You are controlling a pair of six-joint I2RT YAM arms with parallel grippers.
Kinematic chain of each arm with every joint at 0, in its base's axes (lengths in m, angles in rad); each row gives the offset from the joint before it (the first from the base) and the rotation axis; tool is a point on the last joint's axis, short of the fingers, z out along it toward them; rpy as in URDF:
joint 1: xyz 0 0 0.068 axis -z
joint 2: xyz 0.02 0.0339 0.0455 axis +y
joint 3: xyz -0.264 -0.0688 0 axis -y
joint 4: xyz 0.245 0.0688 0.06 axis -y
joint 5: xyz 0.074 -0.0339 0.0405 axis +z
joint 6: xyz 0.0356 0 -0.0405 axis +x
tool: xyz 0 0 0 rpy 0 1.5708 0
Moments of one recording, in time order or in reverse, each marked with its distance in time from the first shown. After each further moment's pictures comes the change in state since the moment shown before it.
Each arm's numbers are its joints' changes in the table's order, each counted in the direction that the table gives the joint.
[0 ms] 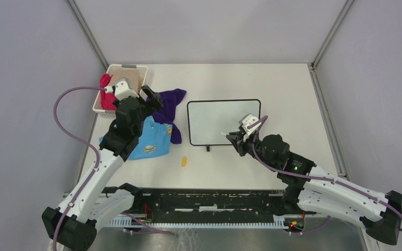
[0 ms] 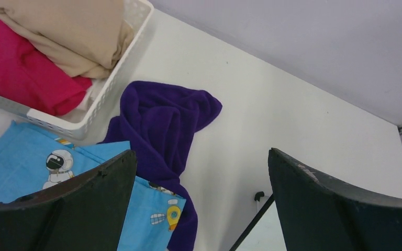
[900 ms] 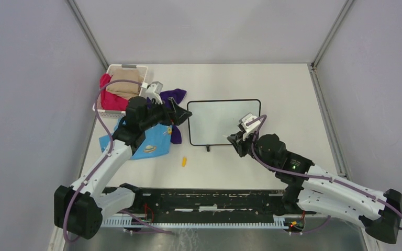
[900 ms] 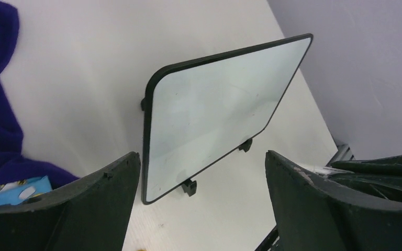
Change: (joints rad) left arm -0.052 0.127 -0.114 0.178 -0.836 0.051; right arm 0.001 0.024 0.007 -0.073 -0.065 0.089
